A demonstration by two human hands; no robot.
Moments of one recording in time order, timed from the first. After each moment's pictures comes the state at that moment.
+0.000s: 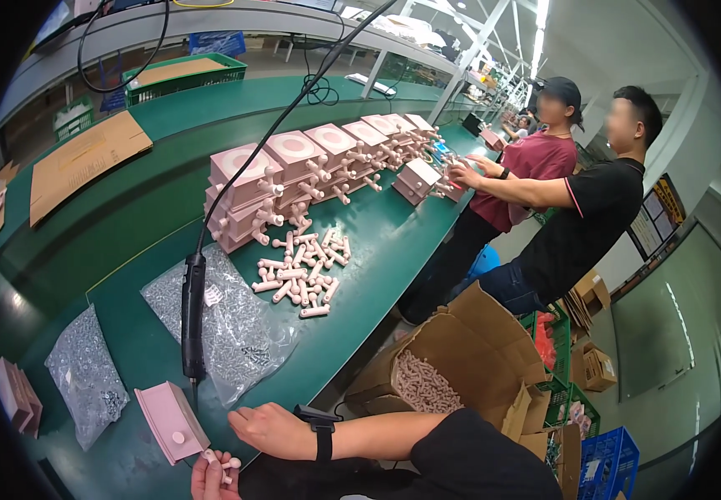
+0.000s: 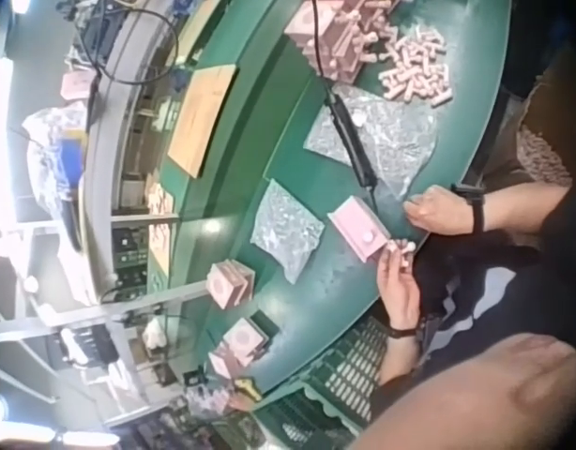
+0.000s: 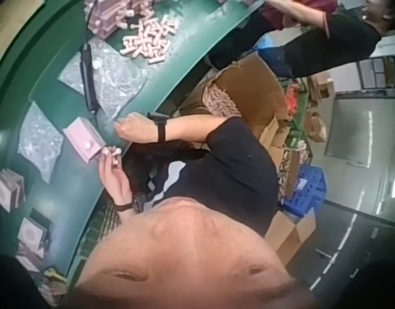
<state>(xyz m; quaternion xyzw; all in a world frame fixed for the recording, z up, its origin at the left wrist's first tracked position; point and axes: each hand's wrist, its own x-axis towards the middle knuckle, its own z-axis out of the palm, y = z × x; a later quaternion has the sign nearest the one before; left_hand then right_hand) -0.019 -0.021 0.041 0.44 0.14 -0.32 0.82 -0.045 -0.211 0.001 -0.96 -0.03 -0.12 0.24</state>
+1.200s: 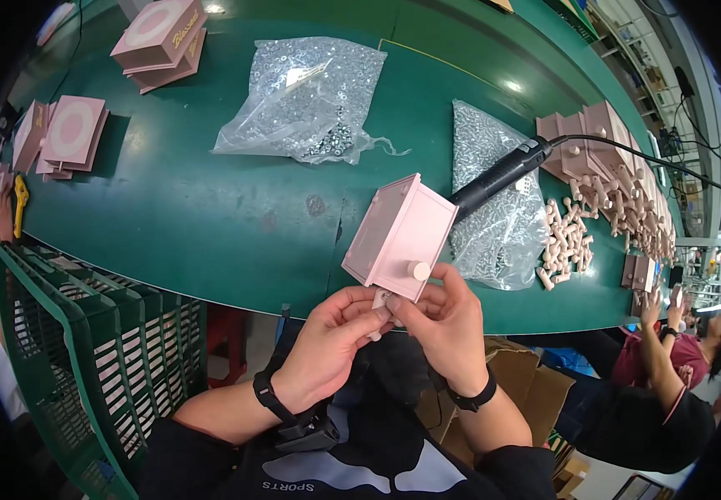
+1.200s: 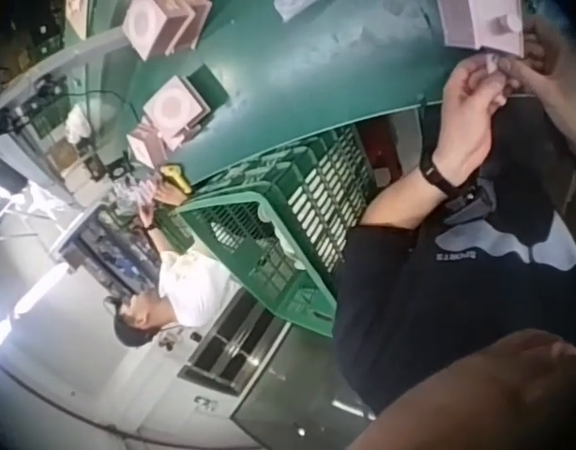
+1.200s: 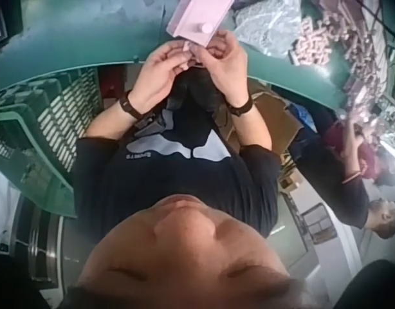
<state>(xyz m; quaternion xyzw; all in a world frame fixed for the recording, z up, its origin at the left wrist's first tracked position) -0.017 -0.018 0.019 0.30 0.20 -0.34 0.87 -0.010 -0.177 0.063 -0.72 0.18 0.12 0.66</state>
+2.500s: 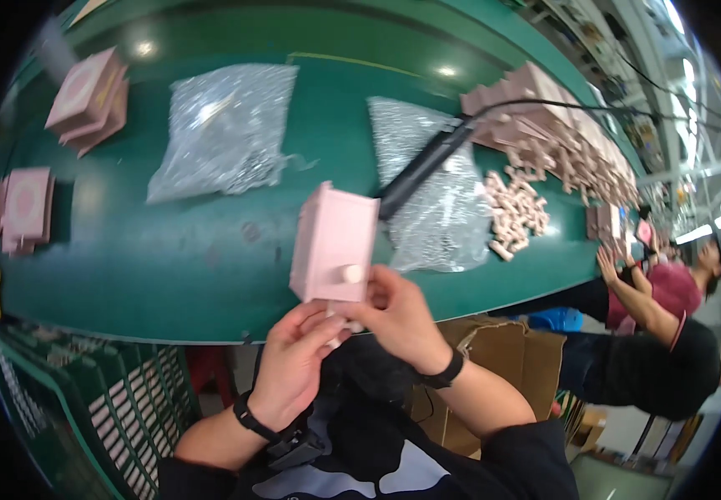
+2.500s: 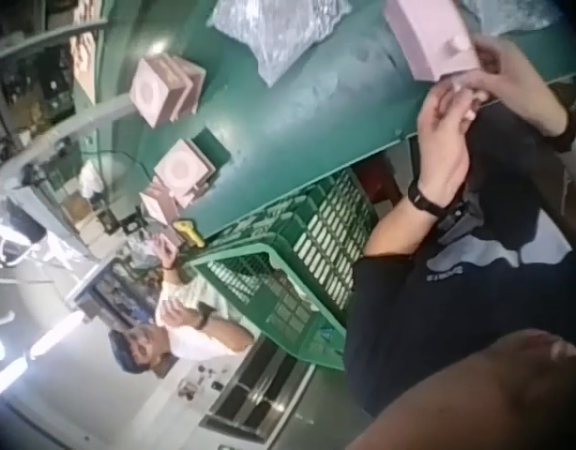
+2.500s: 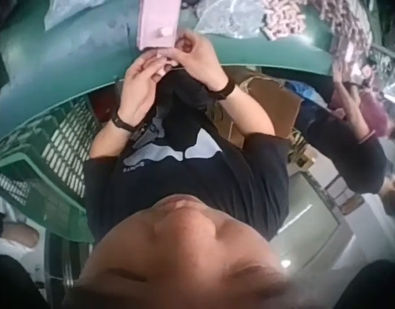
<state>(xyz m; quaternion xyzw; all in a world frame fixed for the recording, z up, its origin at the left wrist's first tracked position) -0.015 -0.023 0.021 0.34 0.19 -0.34 0.85 -0.014 -0.193 0.030 -0.75 0.16 0.13 0.63</state>
